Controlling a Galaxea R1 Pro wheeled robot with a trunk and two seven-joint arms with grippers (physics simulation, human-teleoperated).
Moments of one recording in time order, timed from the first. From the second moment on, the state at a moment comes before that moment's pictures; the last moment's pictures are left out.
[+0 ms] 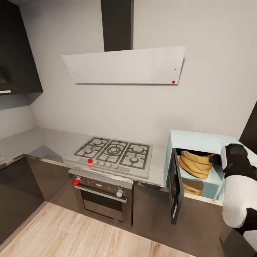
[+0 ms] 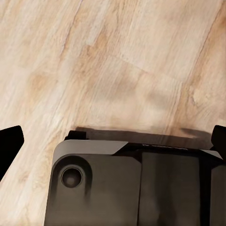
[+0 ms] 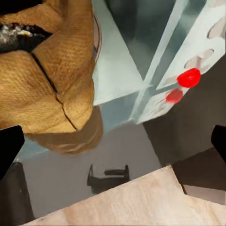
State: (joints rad) left arm -0.17 -0.07 0.11 -0.09 0.01 -0.21 0.00; right arm -1.03 -0.21 -0.53 -0.86 0.23 1.04 -0.17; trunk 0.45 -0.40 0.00
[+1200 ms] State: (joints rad) left arm -0.17 -0.07 0.11 -0.09 0.01 -0.21 0.00; right arm -0.70 -0.20 -0.51 -0.42 0.15 -0.23 0.19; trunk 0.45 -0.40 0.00
